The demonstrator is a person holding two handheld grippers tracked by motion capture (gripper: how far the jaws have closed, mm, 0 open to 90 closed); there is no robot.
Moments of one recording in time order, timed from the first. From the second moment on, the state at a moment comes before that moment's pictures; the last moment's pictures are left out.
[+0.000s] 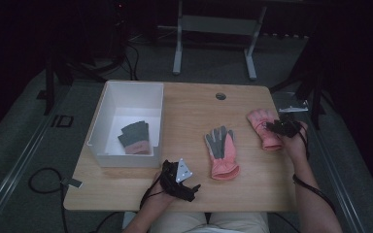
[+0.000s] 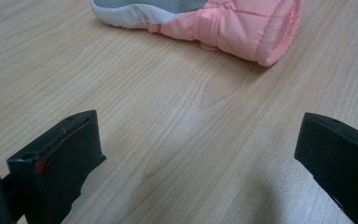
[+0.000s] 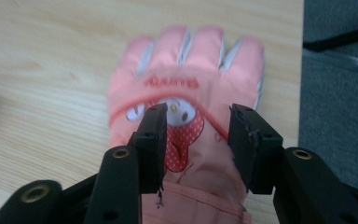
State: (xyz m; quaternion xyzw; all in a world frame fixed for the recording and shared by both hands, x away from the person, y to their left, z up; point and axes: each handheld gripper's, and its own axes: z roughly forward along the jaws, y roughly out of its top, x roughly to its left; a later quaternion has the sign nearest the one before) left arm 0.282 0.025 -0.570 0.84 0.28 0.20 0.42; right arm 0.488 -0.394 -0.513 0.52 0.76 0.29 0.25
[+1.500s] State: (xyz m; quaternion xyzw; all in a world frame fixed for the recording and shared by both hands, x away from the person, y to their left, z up) left arm 0.282 0.026 -0.571 0.84 0.28 0.20 0.42; right arm 0.357 -0.351 -0.485 0.60 0.69 0.28 0.28
